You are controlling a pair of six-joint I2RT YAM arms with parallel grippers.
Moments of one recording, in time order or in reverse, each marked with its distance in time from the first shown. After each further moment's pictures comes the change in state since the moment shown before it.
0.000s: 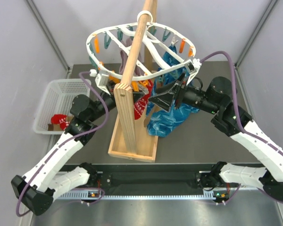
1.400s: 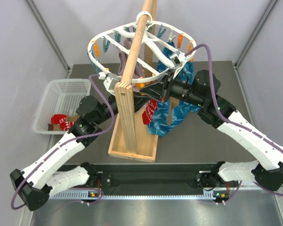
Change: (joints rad) left arm -0.175 0.039 0.029 -0.057 -0.140 0.119; right arm 0.010 0.159 0.055 0.092 0.010 0.018
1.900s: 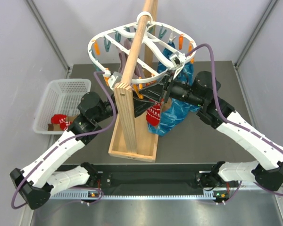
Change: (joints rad) left arm 0.005 0.021 0.068 -0.128 0.084 -0.013; right arm 0.002 -0.005 -0.026 0.074 -0.069 0.058
